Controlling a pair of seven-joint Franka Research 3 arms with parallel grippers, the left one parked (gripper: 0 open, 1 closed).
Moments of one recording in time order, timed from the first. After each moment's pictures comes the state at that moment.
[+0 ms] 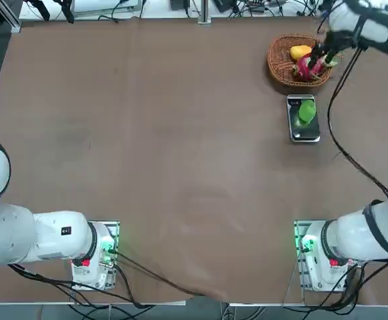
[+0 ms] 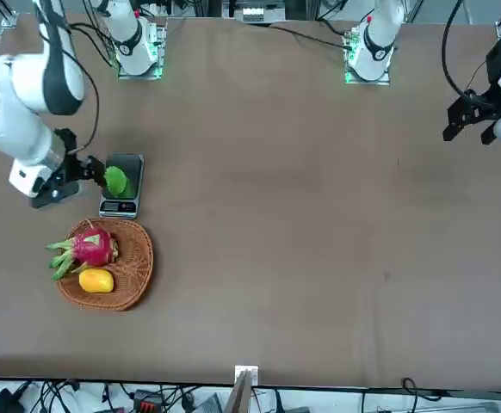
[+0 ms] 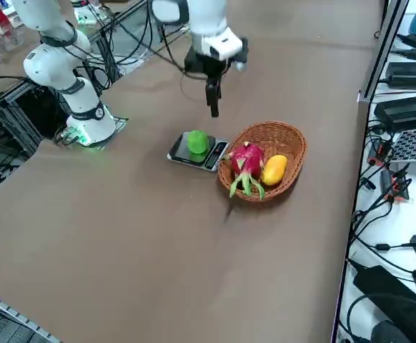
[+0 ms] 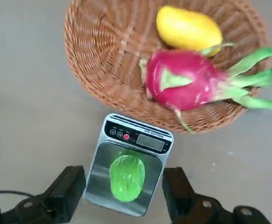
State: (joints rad) arm 0.08 0.06 -0.05 -2.00 0.02 2.07 -0.24
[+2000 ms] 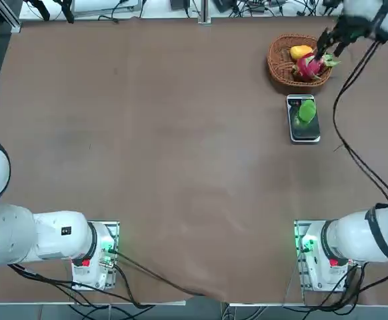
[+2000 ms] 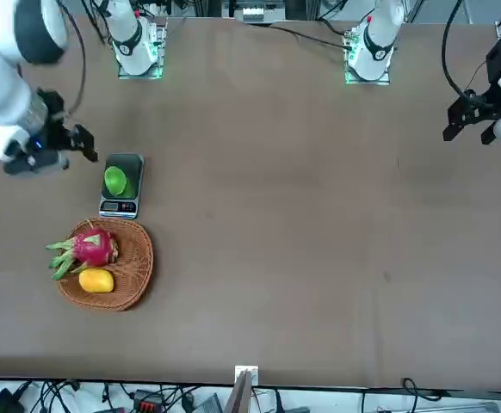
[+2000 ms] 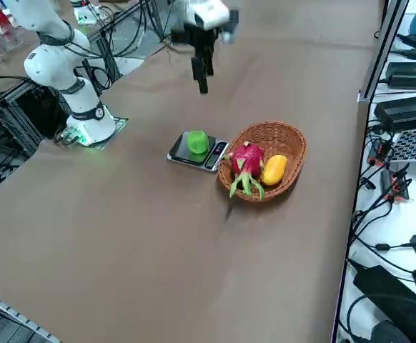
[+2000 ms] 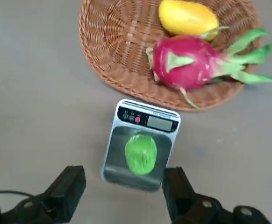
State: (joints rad) arm 0.10 -0.04 -0.05 -2.10 0.02 2.05 -0.20
